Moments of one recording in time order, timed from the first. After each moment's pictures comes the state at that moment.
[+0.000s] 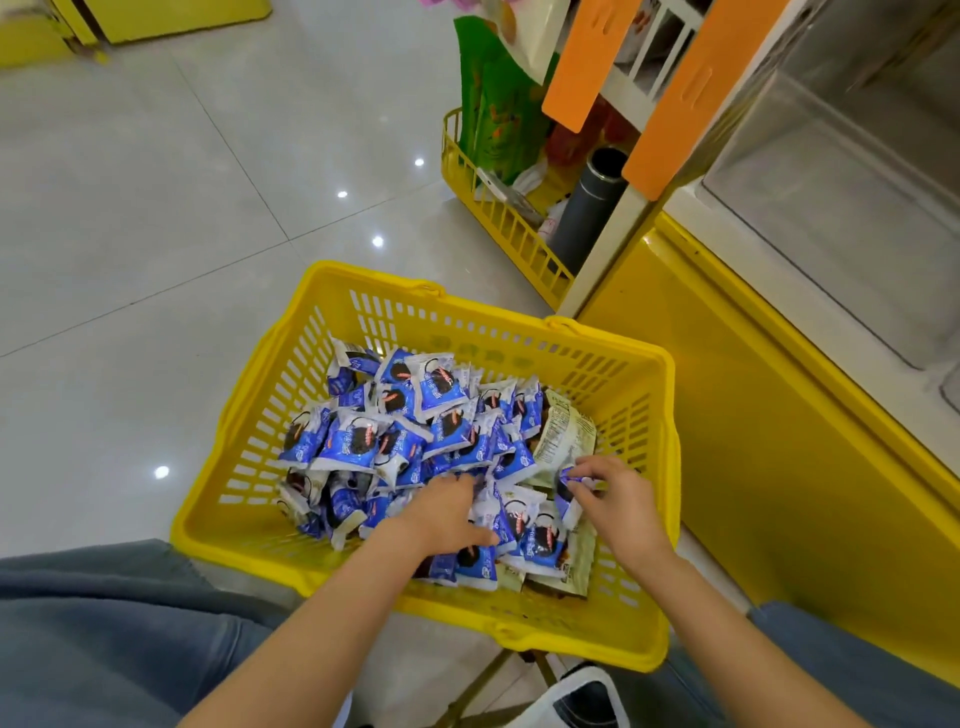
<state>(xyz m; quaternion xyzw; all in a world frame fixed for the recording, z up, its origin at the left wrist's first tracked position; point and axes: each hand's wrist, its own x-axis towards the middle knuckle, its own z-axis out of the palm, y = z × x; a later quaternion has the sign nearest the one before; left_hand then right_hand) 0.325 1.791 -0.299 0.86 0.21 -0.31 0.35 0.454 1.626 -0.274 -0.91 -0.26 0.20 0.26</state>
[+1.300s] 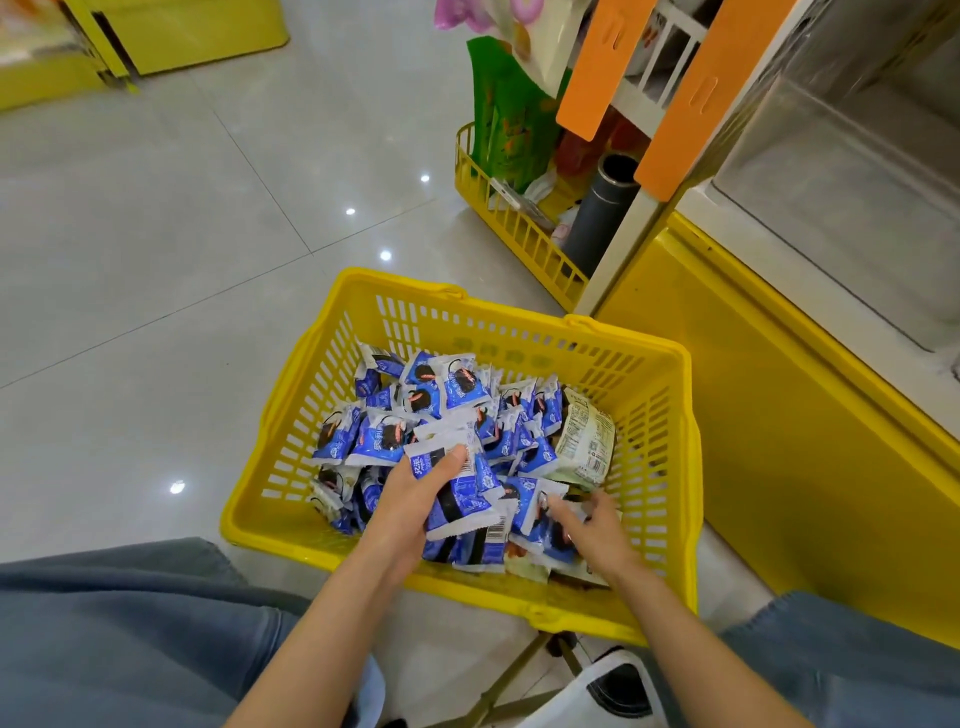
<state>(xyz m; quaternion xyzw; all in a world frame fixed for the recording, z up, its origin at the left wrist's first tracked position) 0.276 1.799 -0.242 0.39 0.44 0.07 0.80 0.407 1.631 -0.306 -0.83 -0.03 0.43 0.35</state>
